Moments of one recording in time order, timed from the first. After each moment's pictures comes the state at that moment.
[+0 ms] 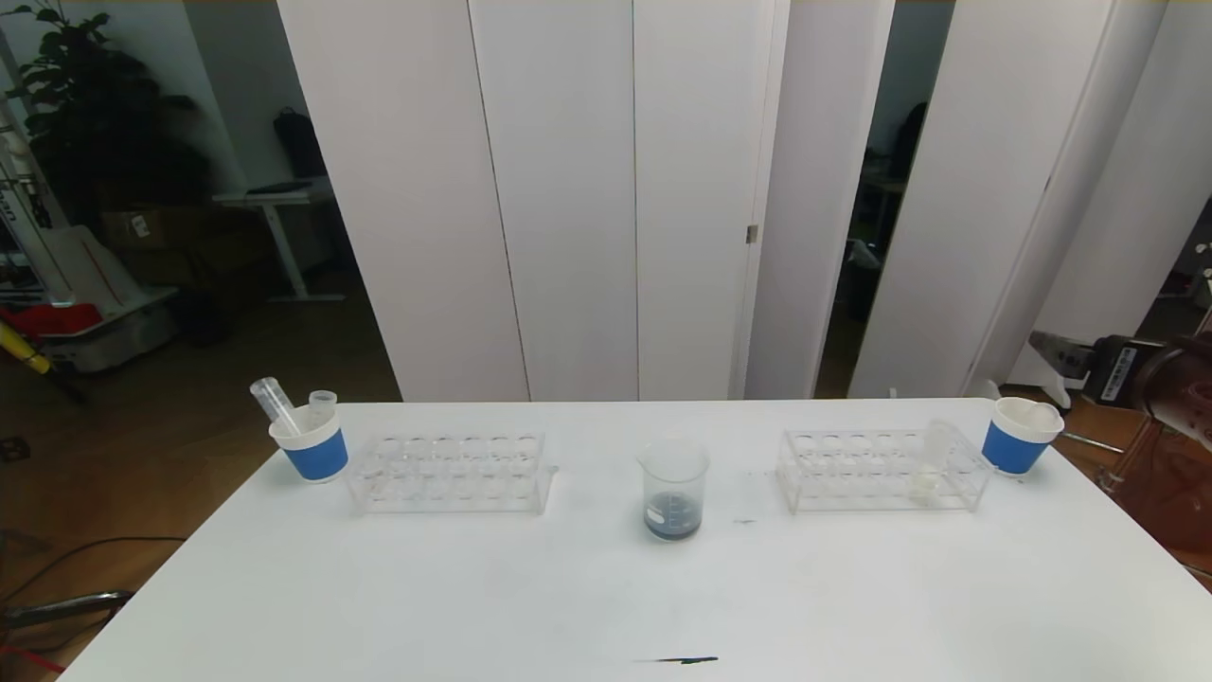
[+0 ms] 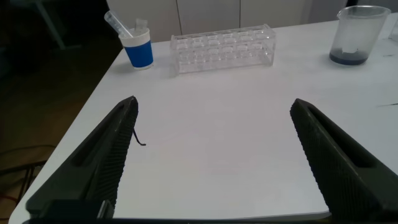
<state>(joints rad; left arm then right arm) 0.00 0.00 0.00 0.00 -0.02 0.09 -0.06 1.54 -0.68 -0.67 -0.10 0.11</state>
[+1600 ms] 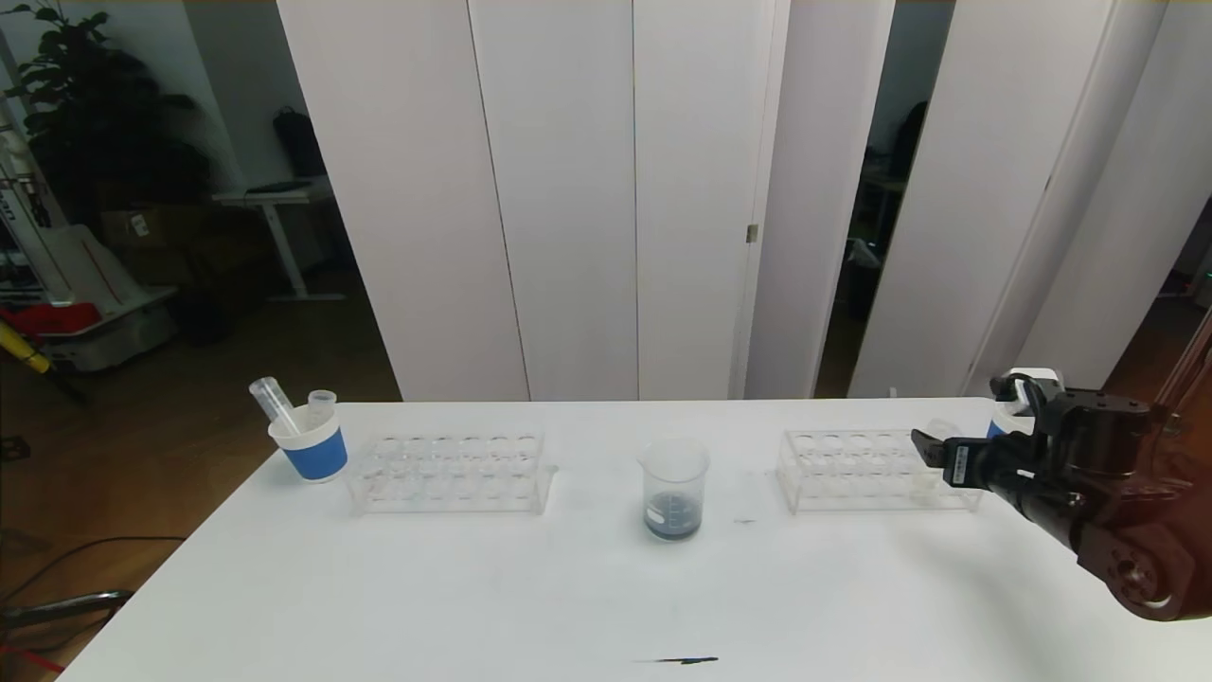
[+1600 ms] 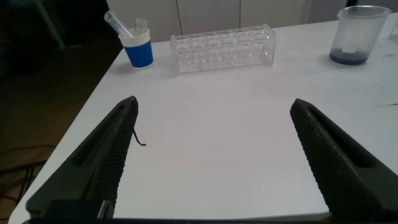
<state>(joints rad) 0.00 0.00 0.00 0.00 -0.02 0.09 0.00 2.10 -0.64 -1.13 -0.10 0.02</state>
